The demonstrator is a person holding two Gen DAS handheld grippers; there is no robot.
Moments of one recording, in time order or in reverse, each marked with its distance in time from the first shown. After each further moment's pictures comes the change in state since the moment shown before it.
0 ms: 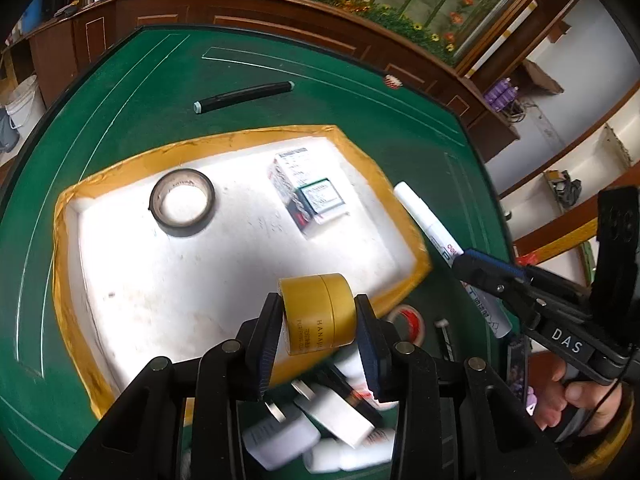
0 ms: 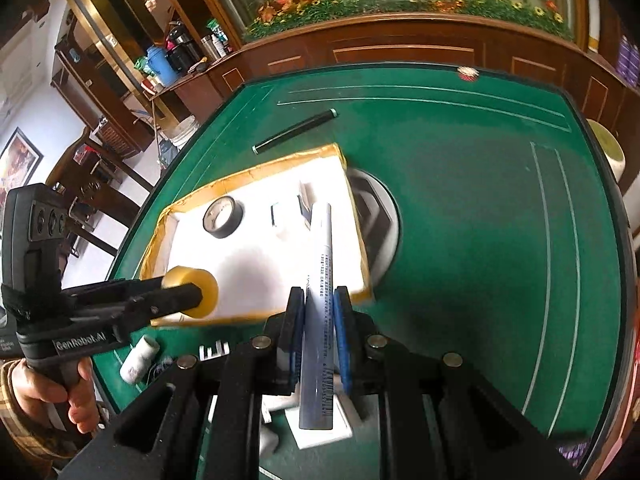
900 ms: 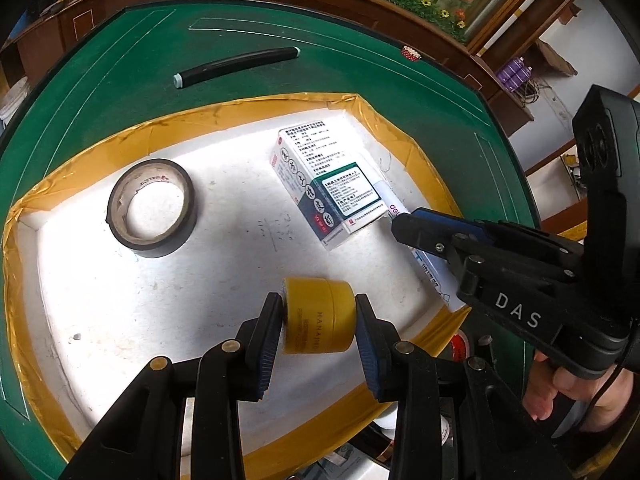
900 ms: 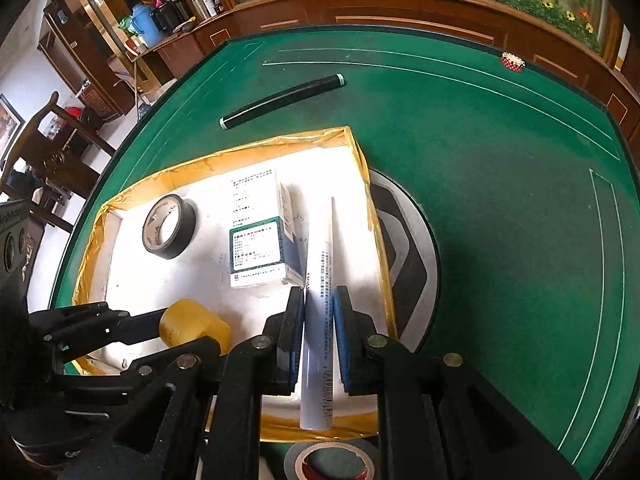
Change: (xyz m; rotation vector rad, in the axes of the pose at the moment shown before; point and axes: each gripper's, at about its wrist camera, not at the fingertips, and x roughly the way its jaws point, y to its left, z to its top) left arm 0.059 0.010 0.014 0.028 0.065 0.027; right arm 0.100 0.006 0.034 -0.050 0.105 -0.073
